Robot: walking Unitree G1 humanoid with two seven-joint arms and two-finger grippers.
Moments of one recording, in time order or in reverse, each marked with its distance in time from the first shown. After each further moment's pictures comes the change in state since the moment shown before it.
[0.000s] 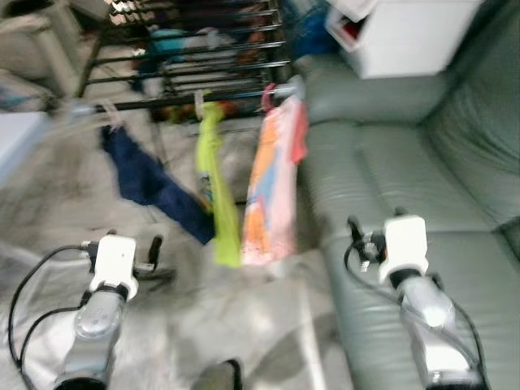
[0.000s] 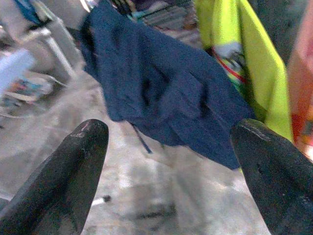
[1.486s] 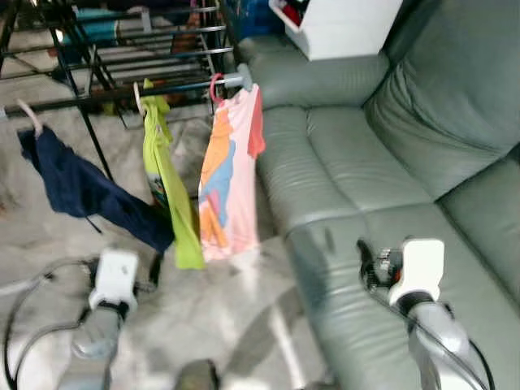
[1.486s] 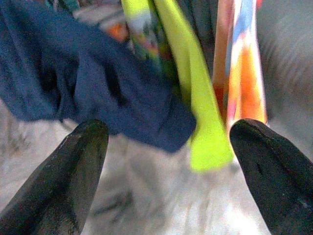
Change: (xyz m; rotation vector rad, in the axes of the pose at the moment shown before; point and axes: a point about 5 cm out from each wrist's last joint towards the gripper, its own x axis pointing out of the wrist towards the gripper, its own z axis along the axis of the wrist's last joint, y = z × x) left arm -0.028 -0.005 -0.020 0.022 0.129 -0.041; right arm -0.041 0.005 -0.031 0.136 0.189 0.008
